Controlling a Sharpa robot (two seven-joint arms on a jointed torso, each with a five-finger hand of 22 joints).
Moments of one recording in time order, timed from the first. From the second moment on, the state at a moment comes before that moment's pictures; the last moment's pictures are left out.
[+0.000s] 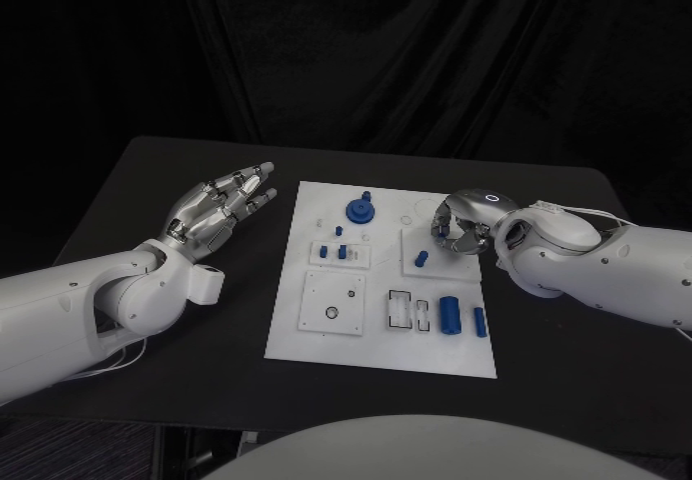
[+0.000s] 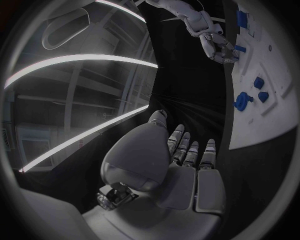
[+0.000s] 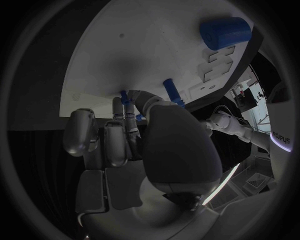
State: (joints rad) left arm 1.19 -0.98 -0.21 1.55 -0.03 0.00 0.68; left_hand 1.51 0.20 -0.17 0.27 0.52 0.45 0.15 0.06 0.05 0.08 0.12 0.39 0.05 0.01 0.11 0.05 0.01 0.15 0.06 0.23 0.04 0.03; right arm 1.24 -0.91 -0.24 1.51 -1.55 -0.39 -0.19; right_hand 1.46 -0.18 0.48 0.08 0.36 1.01 0.12 0.29 0.34 0.97 0.06 0.64 0.30 1.46 -0.02 1.41 1.21 0.09 1.42 0.08 1.17 1.31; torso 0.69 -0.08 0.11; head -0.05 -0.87
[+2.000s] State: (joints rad) left arm 1.17 -0.93 -0.21 1.51 -0.03 0.07 0.68; left_hand 1.52 0.21 -0.13 0.27 0.52 0.49 0.15 0.06 0.06 0.07 0.13 0.39 0.05 0.02 0.12 0.07 0.01 0.16 0.06 0.26 0.05 0.03; right arm 1.21 -0.76 -0.24 1.72 -1.64 -0.32 -0.13; right_hand 1.47 -0.17 0.49 0.07 0.31 0.98 0.12 0.30 0.39 0.97 0.06 0.62 0.33 1.47 -0.02 1.41 1.22 0.09 1.42 0.08 1.18 1.31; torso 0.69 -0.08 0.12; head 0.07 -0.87
